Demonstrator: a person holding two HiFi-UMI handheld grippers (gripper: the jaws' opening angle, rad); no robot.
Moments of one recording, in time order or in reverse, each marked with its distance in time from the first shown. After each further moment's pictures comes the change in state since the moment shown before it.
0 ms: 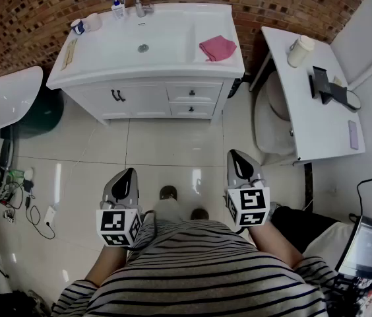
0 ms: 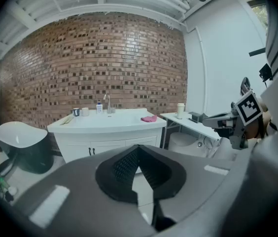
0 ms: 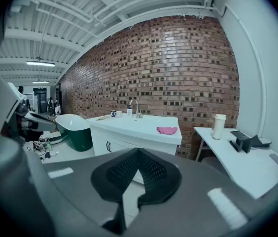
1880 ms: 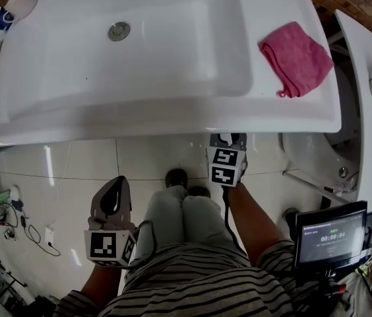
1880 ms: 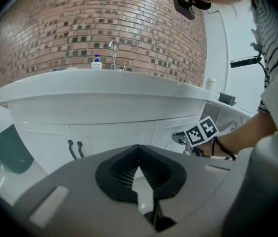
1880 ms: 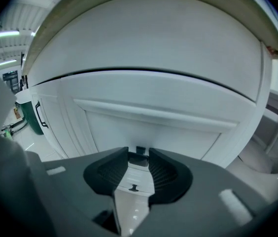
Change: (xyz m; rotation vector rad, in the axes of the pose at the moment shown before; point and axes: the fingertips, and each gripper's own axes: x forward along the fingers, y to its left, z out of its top) left arm 0.365 0.185 -0.096 -0.067 0.256 -0.079; right arm 0.529 -0.040 -0.189 0.041 0.297 -0.209
